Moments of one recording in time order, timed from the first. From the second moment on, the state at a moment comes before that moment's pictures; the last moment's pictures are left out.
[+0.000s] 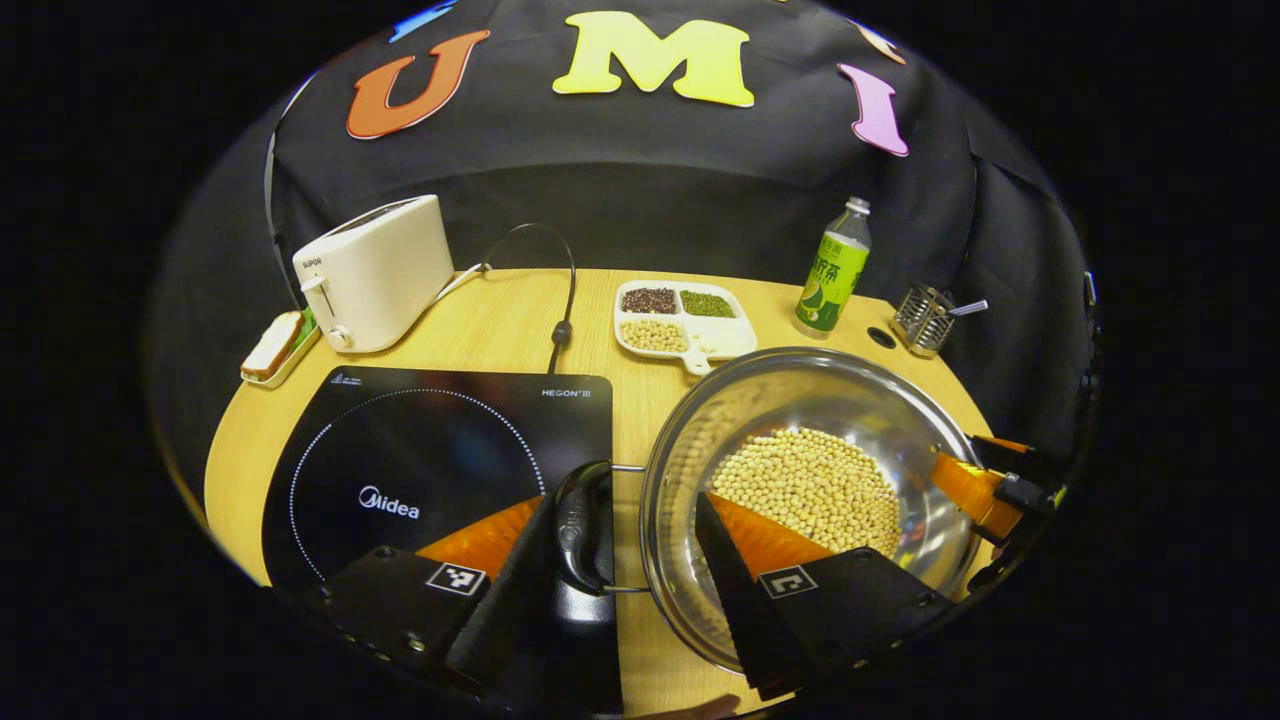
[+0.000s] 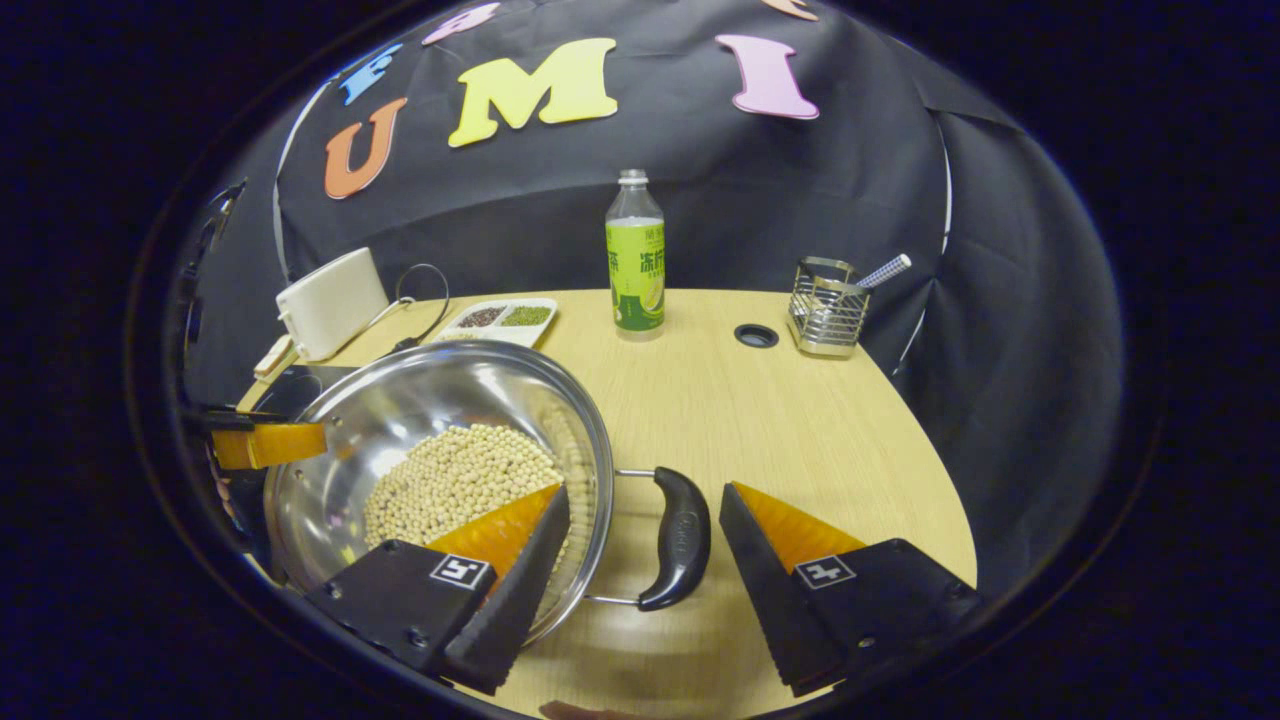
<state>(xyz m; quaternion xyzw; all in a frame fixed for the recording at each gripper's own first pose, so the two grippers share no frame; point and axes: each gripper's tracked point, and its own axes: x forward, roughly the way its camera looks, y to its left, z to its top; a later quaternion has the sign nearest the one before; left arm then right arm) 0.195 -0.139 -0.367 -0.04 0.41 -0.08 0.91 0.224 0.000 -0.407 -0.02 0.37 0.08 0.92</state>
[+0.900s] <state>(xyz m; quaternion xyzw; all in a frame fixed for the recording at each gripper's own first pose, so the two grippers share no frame) 0.159 -0.154 -0.324 -0.04 0.37 -0.13 0.92 0.169 -0.031 -0.359 0.01 0.38 0.02 0.92</state>
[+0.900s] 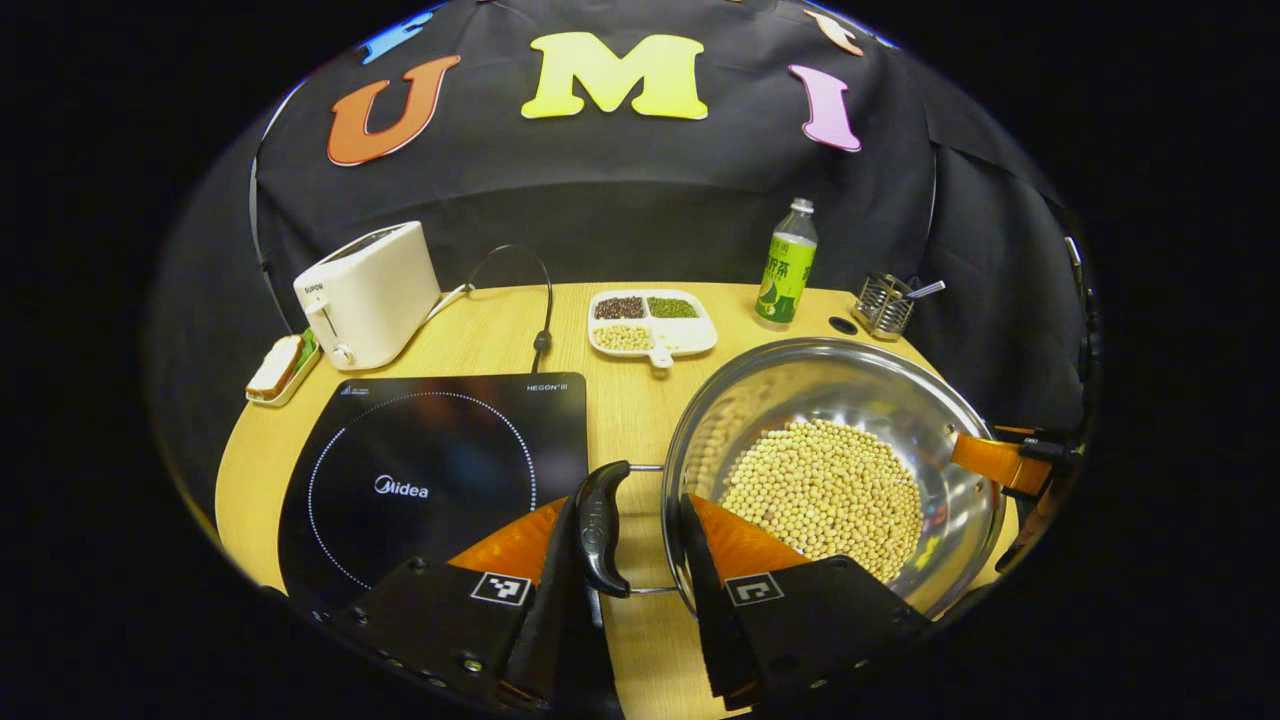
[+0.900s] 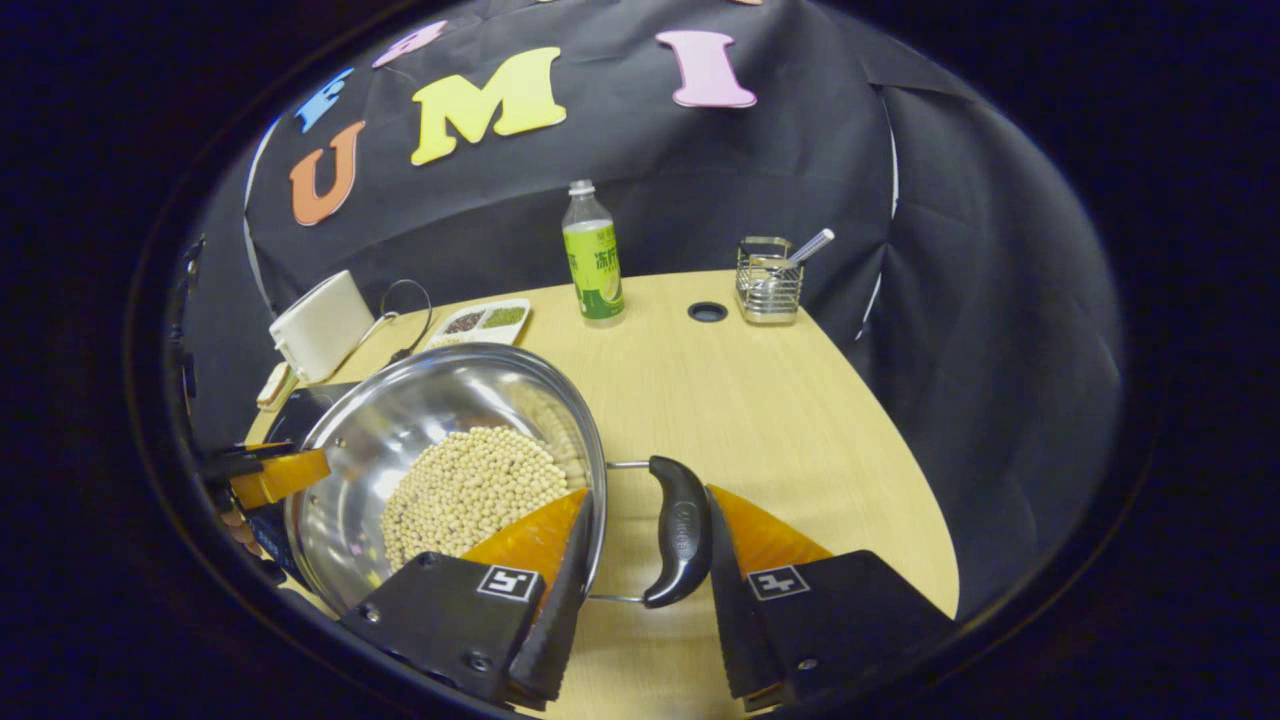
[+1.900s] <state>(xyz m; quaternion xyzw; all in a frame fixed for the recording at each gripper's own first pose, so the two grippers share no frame) 0.142 -0.035 -0.202 -0.05 0.27 -0.08 0.96 0.161 0.080 -0.237 0.04 0.33 0.08 0.94</state>
